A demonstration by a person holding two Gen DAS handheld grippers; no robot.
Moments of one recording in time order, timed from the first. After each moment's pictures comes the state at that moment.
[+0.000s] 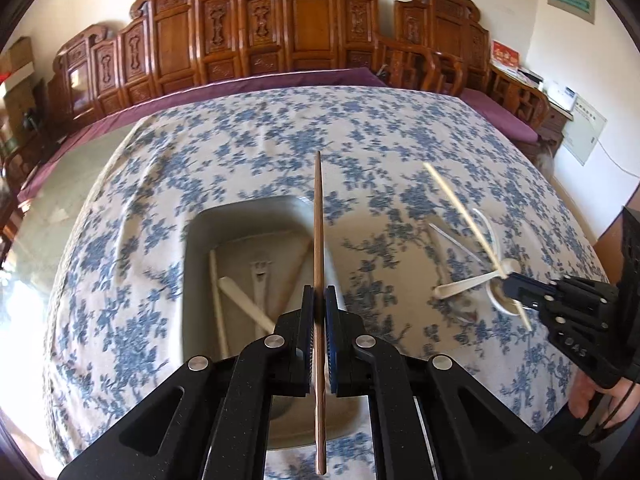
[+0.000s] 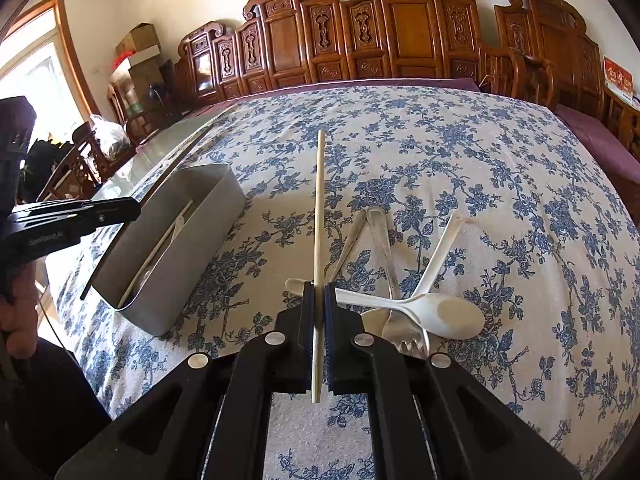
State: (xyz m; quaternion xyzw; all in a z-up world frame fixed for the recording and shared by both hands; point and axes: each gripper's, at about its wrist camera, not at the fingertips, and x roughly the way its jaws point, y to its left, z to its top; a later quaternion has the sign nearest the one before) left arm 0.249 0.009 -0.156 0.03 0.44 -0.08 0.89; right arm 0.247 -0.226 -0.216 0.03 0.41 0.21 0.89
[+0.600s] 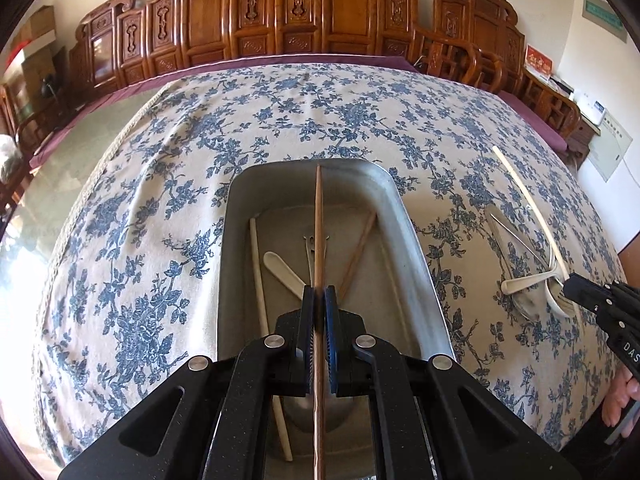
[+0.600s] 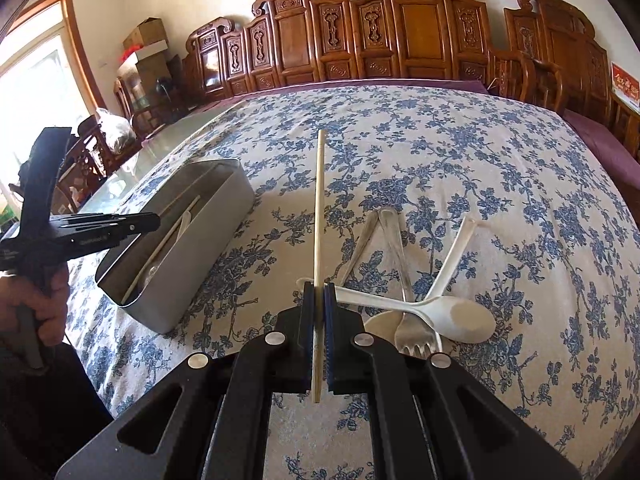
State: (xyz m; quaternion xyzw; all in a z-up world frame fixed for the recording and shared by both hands) left arm 0.267 0.048 -0.197 0.00 0.46 -0.05 0.89; right arm 0.250 -0.217 -0.216 0.02 0.41 0.22 0.88
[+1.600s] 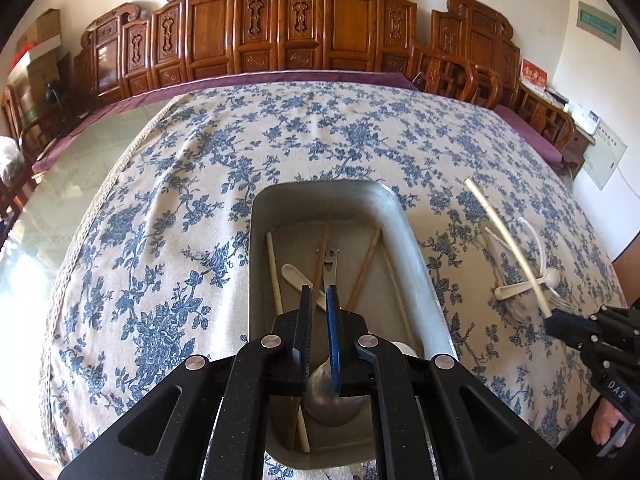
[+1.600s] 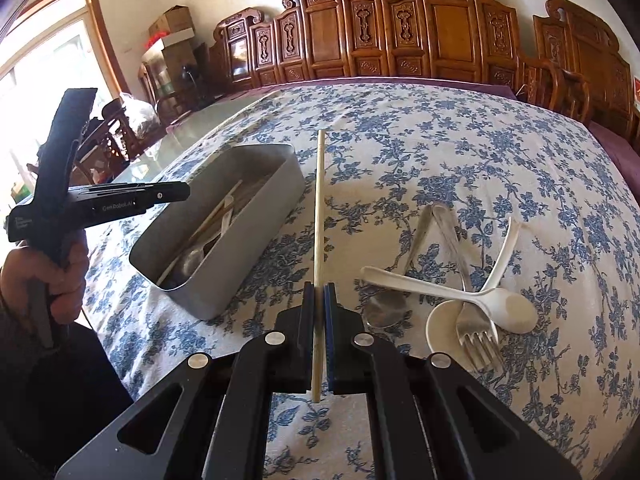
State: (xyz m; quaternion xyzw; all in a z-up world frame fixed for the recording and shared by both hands) left arm 0.254 0.063 -0.177 0.00 0.43 -0.05 0.90; right arm 0.227 -0.184 -0.210 0.01 0.41 0.26 0.87
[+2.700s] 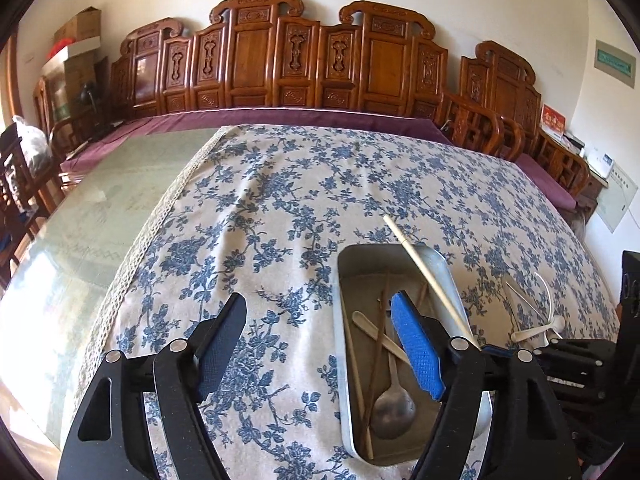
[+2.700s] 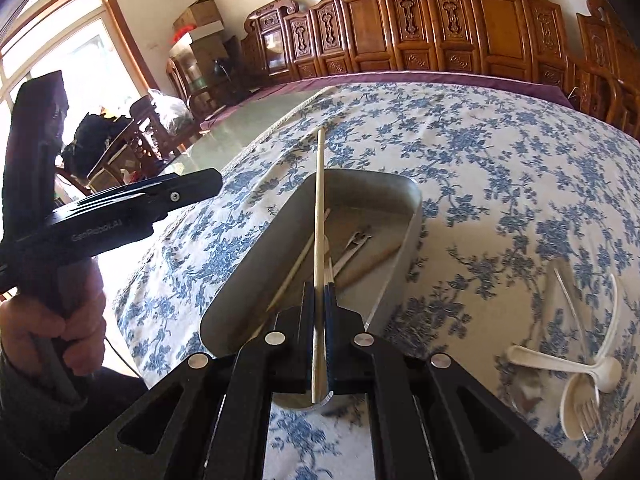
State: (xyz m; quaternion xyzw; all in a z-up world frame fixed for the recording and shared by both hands) left arm 0.248 0.125 -0.135 -0.03 0.38 -0.01 0.93; right arm 0.262 -0.066 -0.193 0.03 0.43 0.32 0.84
